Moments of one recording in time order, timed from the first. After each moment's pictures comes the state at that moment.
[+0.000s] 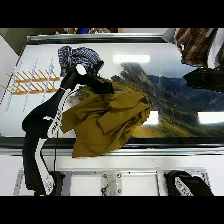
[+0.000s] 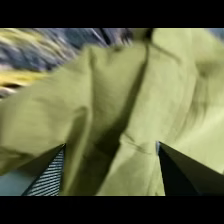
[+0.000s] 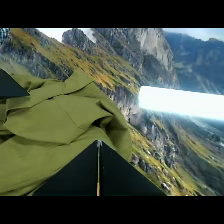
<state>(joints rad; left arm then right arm) -0.31 -2.07 1.96 0.93 -1.27 -1.37 -0.08 -0.91 1.37 -1.17 1.21 1.41</state>
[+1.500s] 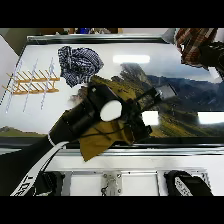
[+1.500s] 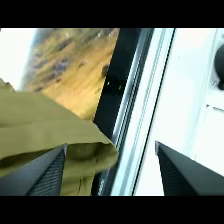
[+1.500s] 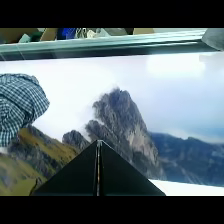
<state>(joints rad) -1.00 -1.40 1.64 1.38 -1.24 -1.33 -0.08 -0.87 1.37 -1.14 0.87 1.40</state>
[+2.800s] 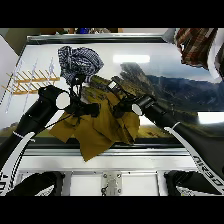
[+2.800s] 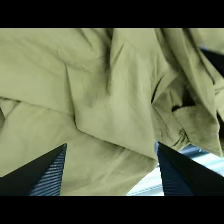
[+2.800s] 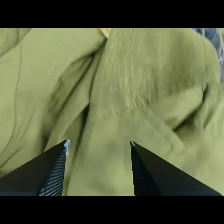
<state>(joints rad) -0.51 -1.18 1.16 1.44 -1.21 -1.94 0.63 -1.43 1.16 -1.53 0.69 1.36</state>
